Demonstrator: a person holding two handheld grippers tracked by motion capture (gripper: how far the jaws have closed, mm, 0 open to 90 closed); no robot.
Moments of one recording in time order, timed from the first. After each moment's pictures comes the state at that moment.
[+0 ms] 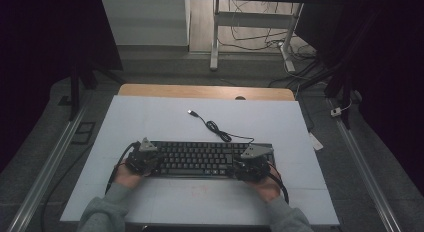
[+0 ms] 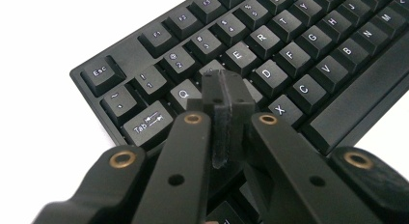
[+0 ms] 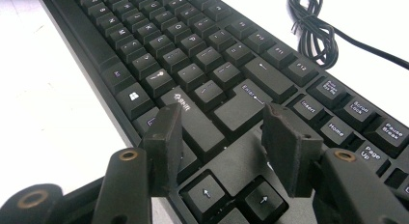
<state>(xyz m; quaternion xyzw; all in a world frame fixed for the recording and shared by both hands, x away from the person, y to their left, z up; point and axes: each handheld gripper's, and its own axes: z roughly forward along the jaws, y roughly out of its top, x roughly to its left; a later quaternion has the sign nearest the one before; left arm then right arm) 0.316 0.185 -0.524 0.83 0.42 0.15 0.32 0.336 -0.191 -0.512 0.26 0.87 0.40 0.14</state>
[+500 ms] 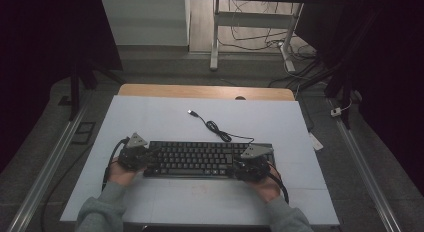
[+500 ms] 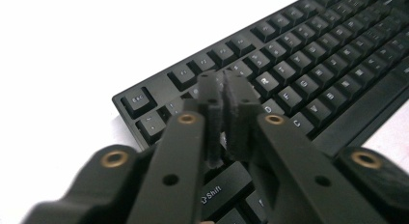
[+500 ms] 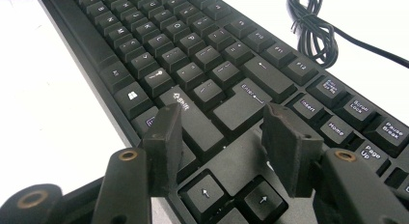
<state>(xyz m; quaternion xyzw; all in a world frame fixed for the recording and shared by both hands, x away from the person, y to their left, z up) 0.311 0.203 -0.505 0.79 0.44 0.17 0.39 0.336 -0.191 -0.513 0.26 0.87 0.40 0.14</state>
